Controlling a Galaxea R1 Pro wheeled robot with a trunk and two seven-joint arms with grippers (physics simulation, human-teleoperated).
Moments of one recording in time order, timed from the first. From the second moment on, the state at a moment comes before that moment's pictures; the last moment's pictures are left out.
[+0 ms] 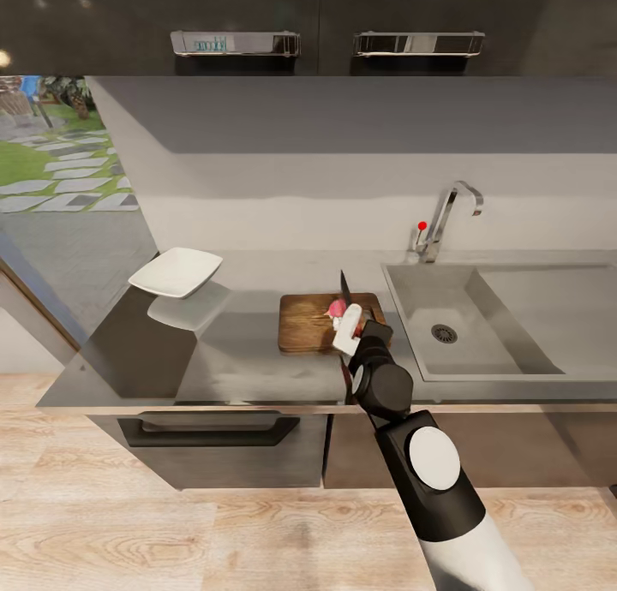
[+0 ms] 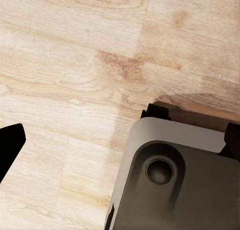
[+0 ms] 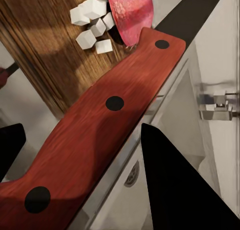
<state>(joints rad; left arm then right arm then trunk) -0.26 0.05 -0.10 -0.11 0.33 -0.21 0.13 -0.63 0.17 0.38 -1.59 1.60 0.72 0.85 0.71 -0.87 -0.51</state>
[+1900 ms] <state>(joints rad) -0.26 0.05 -0.10 -0.11 0.33 -0.21 0.13 -0.63 0.17 0.39 -1.54 1.59 0.72 0.84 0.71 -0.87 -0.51</state>
